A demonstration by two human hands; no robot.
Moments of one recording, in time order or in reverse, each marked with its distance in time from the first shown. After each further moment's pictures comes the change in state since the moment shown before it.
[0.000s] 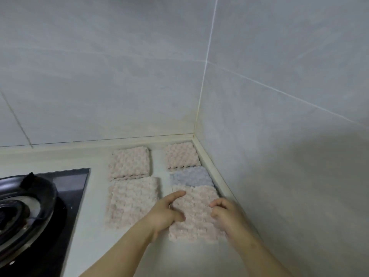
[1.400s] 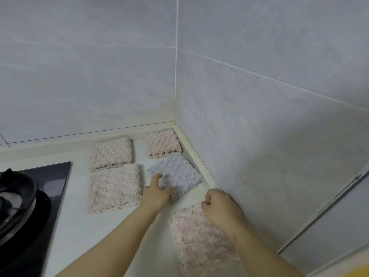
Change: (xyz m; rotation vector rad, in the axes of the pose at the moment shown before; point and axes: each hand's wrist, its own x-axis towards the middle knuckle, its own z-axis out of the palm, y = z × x) left_hand 0.012 -0.016 0.049 0.454 0.331 0.115; right_hand -0.027 0.035 -0.044 -0.869 0.128 -0.248
